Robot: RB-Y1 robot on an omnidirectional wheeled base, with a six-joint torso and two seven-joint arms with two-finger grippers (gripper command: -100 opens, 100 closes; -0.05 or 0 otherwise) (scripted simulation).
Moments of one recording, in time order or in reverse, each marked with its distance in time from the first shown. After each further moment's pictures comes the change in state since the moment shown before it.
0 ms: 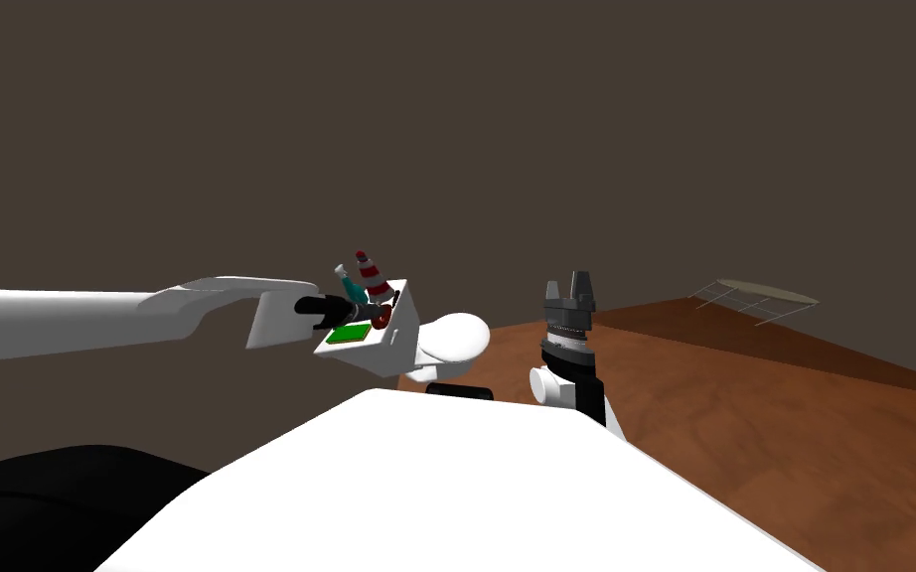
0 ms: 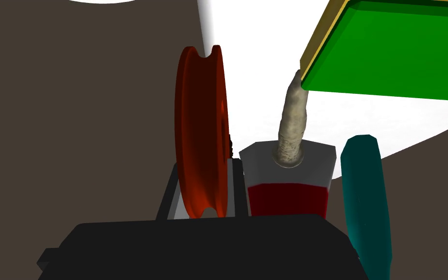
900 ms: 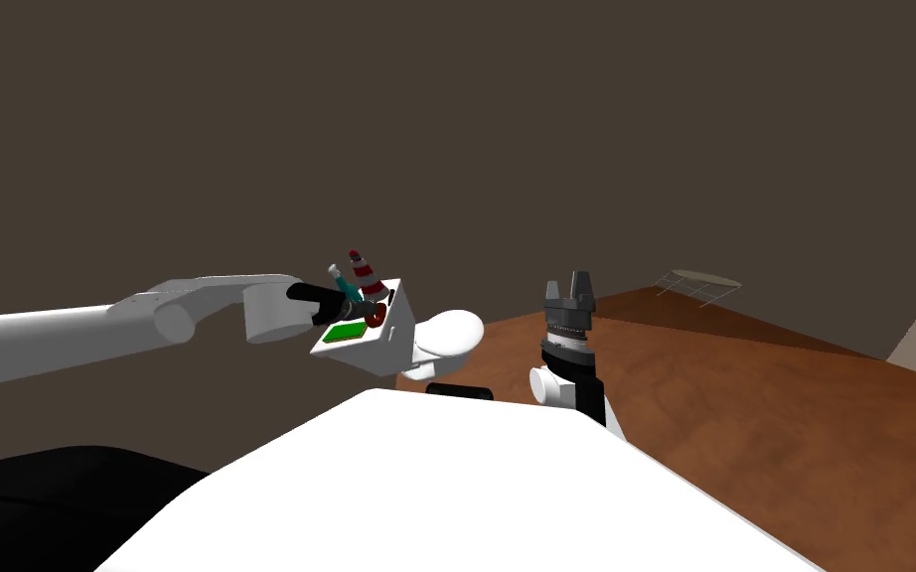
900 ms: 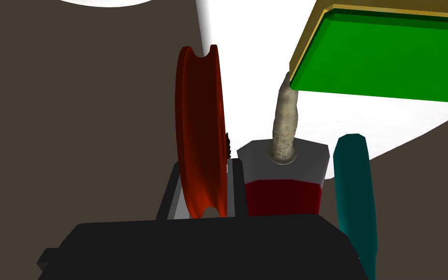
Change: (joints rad) left arm -0.033 -0.213 0.117 0.030 0.181 0.181 -0.256; right arm 0.000 0.000 0.000 0.000 0.000 0.000 0.000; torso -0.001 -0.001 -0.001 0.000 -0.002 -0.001
